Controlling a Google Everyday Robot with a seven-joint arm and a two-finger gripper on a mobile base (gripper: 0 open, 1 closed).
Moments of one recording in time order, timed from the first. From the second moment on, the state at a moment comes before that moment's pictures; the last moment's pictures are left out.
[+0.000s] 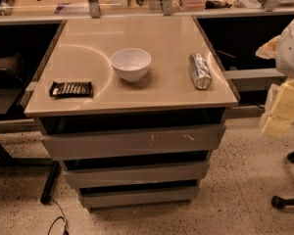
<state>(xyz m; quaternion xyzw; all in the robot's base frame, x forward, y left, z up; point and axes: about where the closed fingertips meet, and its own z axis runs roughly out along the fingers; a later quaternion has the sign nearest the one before) 0.430 -0.214 0.959 -0.60 0.78 -0.02 0.16</state>
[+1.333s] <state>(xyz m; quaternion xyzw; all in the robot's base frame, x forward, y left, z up) 0.385 -0.174 0.758 -0.57 0.81 0.09 0.09</state>
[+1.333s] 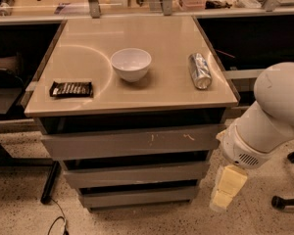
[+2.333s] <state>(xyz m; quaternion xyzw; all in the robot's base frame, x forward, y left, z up) 0.381 -0.119 0.556 -0.51 0.83 0.23 0.07</state>
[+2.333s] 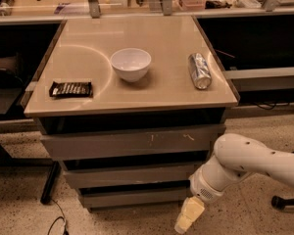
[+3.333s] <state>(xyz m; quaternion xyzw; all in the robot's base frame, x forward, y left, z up) 0.397 -0.114 0.496 -0.51 0.81 0.27 0.10</state>
